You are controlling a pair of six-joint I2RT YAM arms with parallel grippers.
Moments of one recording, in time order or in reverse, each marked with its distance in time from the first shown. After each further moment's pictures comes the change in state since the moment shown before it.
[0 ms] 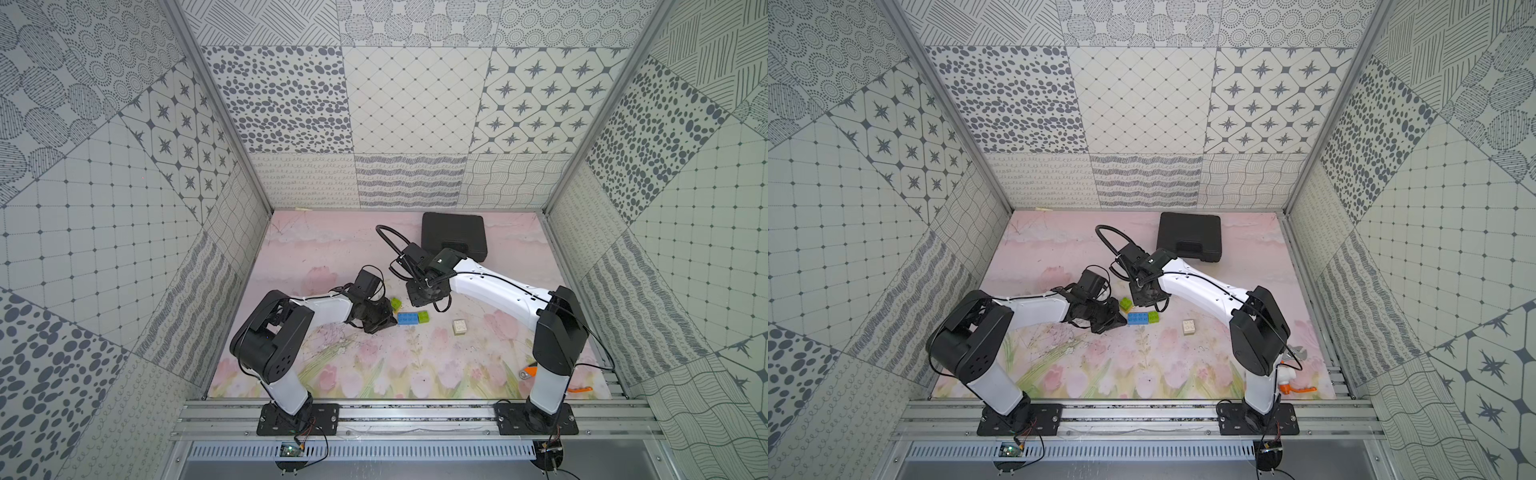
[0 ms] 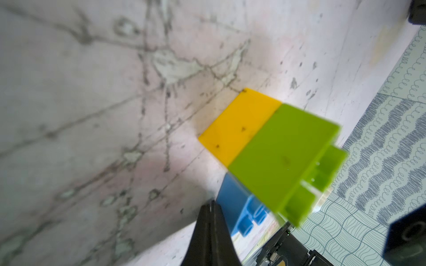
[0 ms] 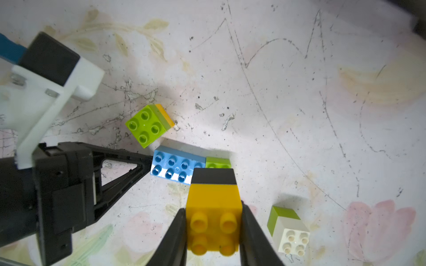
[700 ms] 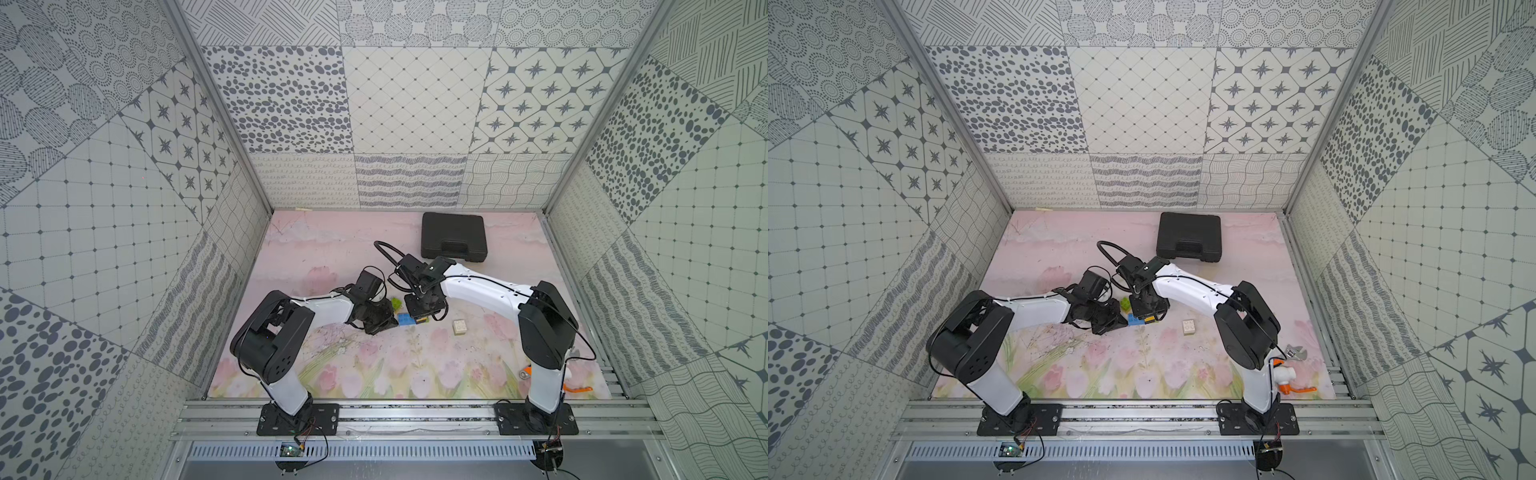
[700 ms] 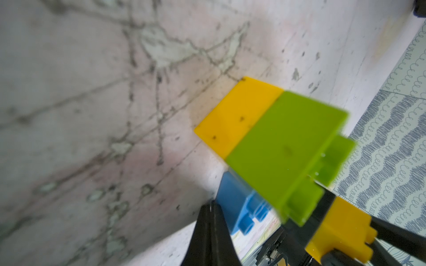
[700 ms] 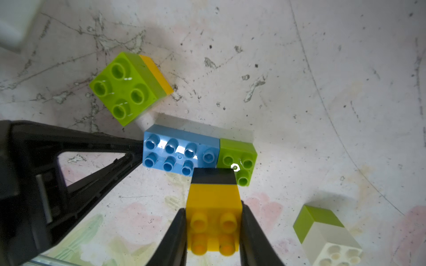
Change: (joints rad) left arm -0.012 0.000 0.000 0.000 0.000 -0.007; right arm 0.000 0.077 -0.053 0.025 -0.106 0.000
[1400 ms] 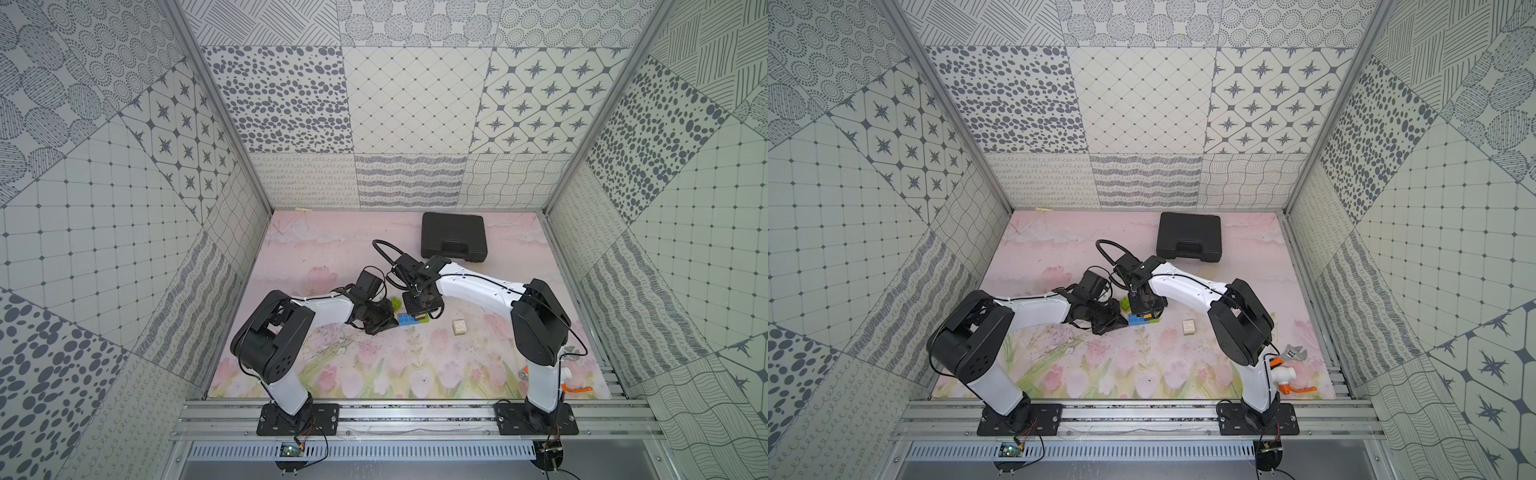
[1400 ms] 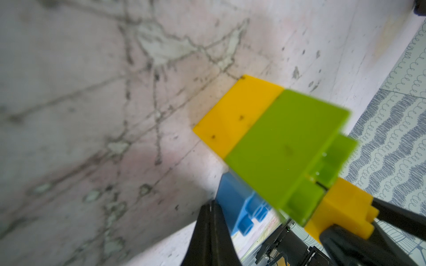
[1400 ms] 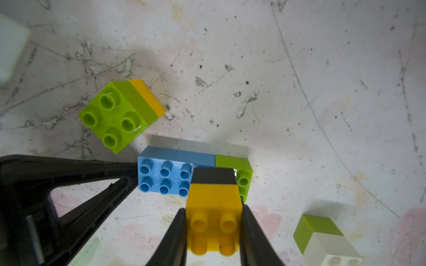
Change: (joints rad) left arm 0.000 0.003 0.000 0.001 0.005 0.000; right arm 0.001 0.040 0.038 0.002 0.048 0.048
